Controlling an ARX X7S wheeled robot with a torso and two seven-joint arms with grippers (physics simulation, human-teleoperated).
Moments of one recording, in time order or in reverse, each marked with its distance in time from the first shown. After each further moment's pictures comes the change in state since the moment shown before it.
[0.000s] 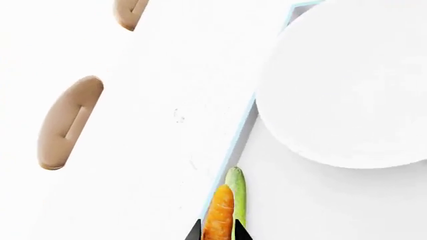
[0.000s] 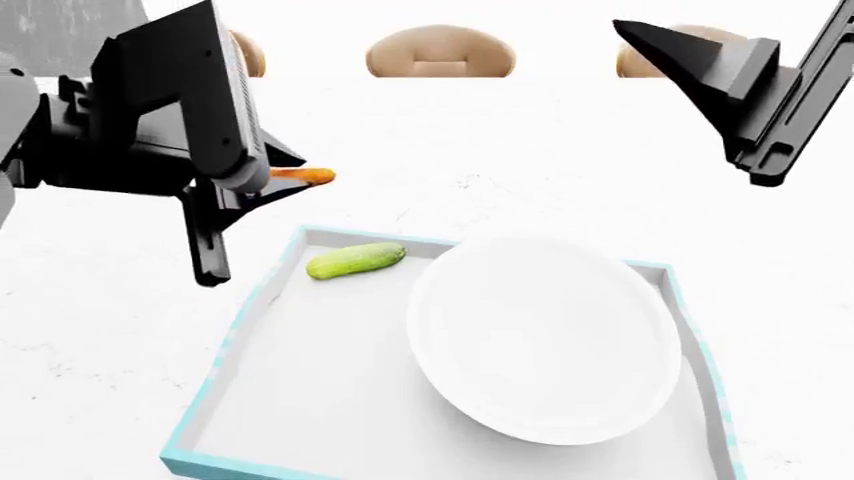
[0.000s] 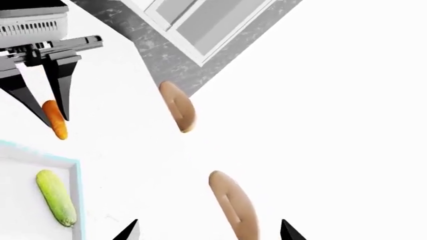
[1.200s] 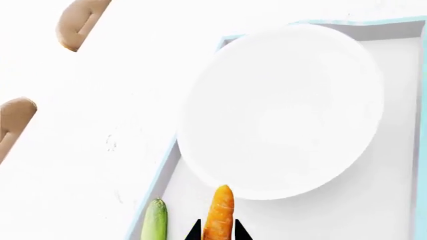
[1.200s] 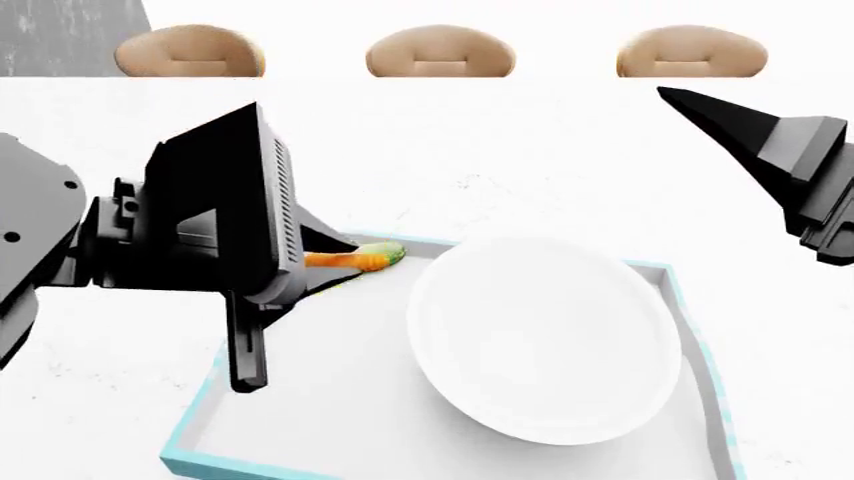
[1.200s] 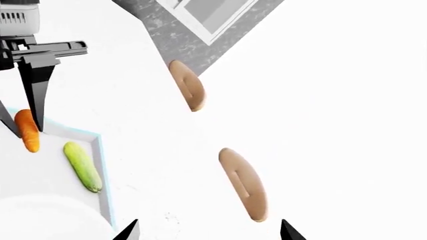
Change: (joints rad) left arm 0.184 0.029 -0.159 0.280 -0.178 -0.202 -0.083; right arm 0.014 0.128 0.046 -0.124 0.114 0.109 -0.008
